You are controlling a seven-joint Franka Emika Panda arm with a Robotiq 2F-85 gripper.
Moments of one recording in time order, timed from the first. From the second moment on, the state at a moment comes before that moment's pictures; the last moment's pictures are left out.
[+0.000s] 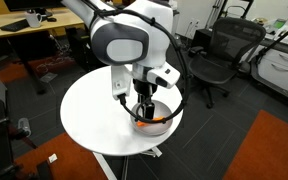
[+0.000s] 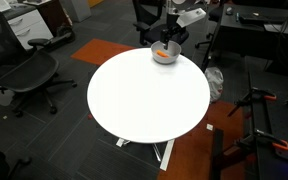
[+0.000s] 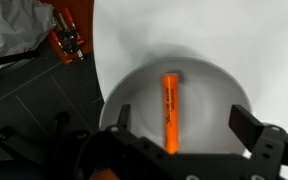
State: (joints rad) arm -0.22 0.58 -0.15 -1.82 0.08 2.39 0.10
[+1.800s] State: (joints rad) arm -0.24 0.86 -0.16 -1.53 0.08 2.36 0.10
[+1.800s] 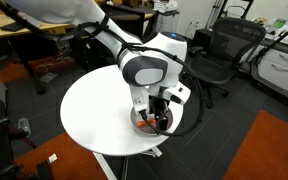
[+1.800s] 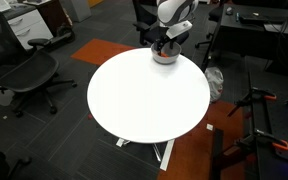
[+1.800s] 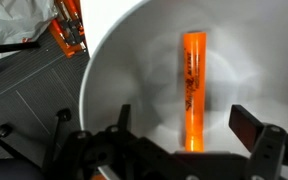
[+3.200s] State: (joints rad) arm -0.22 0.82 -0.17 -1.56 0.06 2.36 0.11
